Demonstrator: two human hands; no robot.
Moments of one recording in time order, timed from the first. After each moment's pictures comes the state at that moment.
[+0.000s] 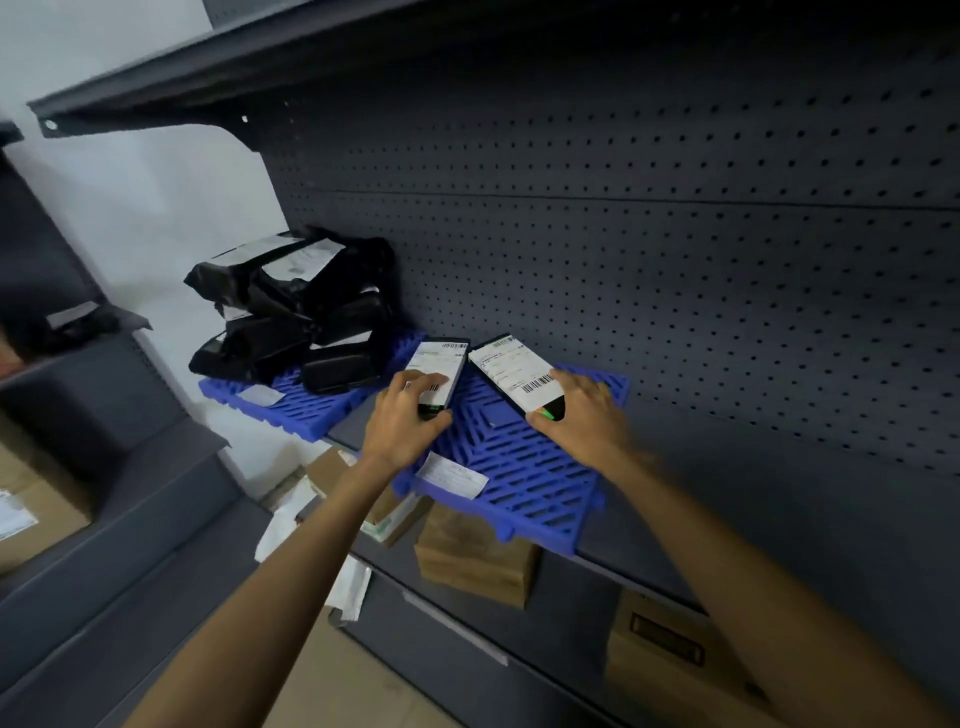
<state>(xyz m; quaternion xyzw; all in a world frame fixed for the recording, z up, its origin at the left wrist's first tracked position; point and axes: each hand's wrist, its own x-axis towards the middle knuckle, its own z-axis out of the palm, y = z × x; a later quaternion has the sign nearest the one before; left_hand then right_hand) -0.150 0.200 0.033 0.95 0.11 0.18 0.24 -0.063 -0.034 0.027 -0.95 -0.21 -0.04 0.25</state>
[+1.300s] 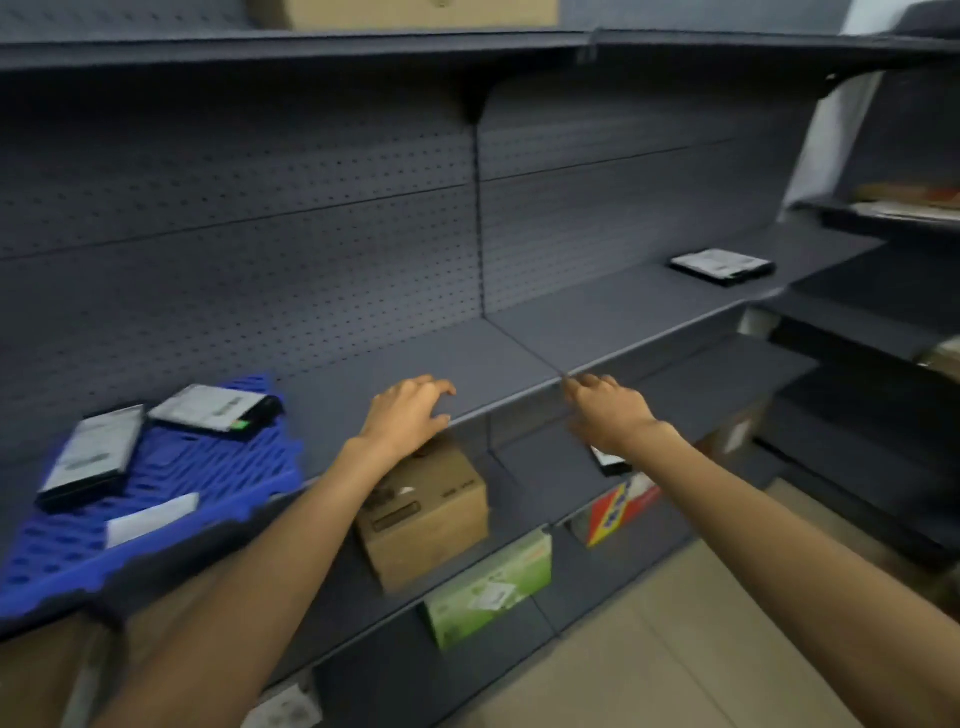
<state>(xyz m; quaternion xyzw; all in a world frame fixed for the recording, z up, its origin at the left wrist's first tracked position) -0.265 -0.083 0.066 0.89 -0.45 0.07 0.07 -0.437 -0.287 0.066 -0.97 0.23 -0.02 0.01</state>
